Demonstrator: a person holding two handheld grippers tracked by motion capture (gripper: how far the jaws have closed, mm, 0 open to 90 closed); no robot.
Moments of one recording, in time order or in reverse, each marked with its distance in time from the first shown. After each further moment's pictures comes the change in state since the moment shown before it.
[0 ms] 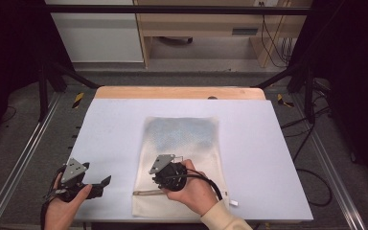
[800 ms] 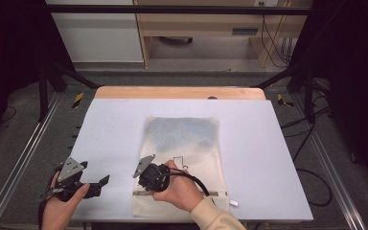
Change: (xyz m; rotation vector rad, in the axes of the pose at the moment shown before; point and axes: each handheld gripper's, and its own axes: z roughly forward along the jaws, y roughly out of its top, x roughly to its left) left arm 0.006 0.001 -0.003 -0.008 -0.015 -0.006; right arm 0.013 0.023 0.035 0.050 0.138 -0.060
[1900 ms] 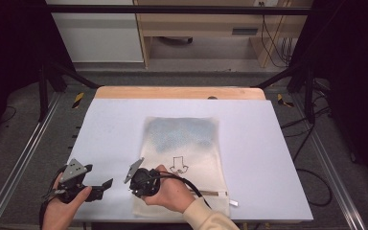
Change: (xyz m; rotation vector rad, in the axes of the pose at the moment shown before) left arm -0.011 0.002 -0.002 0.029 -0.086 -0.011; right arm 0.008 0.008 0.024 0.053 0.104 -0.003
